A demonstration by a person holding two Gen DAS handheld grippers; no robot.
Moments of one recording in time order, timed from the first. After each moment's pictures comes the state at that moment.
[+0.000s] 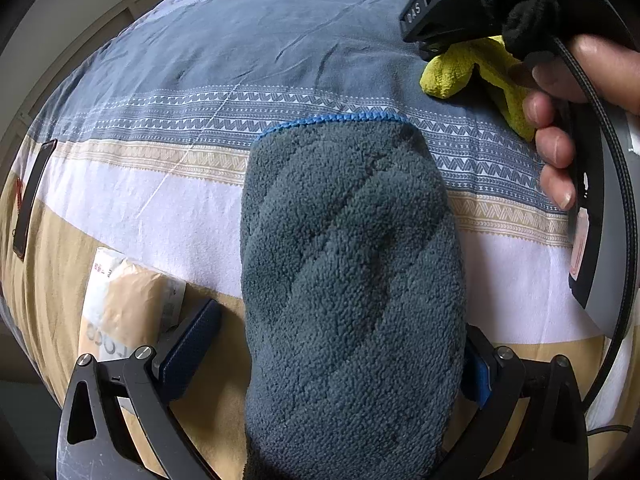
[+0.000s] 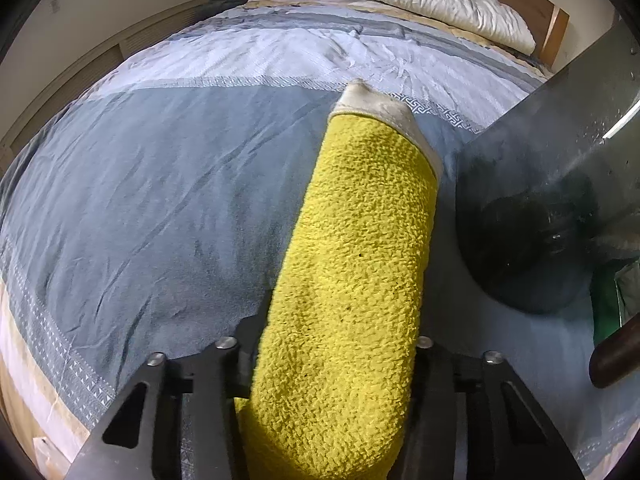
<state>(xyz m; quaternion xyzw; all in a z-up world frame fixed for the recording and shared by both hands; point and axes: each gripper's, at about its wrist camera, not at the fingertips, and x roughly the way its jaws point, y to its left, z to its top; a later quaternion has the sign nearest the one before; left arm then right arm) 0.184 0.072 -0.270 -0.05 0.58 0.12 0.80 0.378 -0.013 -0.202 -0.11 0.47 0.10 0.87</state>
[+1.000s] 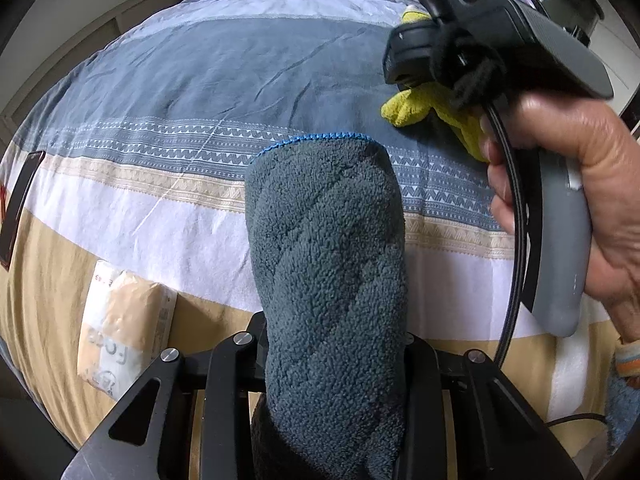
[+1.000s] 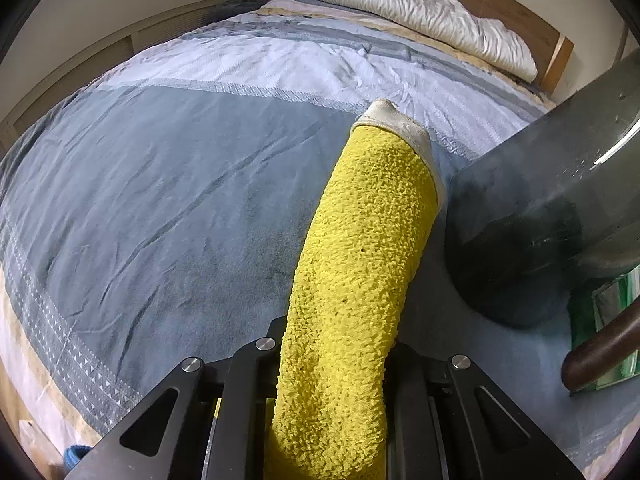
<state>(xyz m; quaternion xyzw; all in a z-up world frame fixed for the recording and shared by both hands) 0.165 0.074 -0.222 -0.08 0.54 0.06 0.83 0.363 0.000 -0.191 -0.16 0.44 0.10 0.88</state>
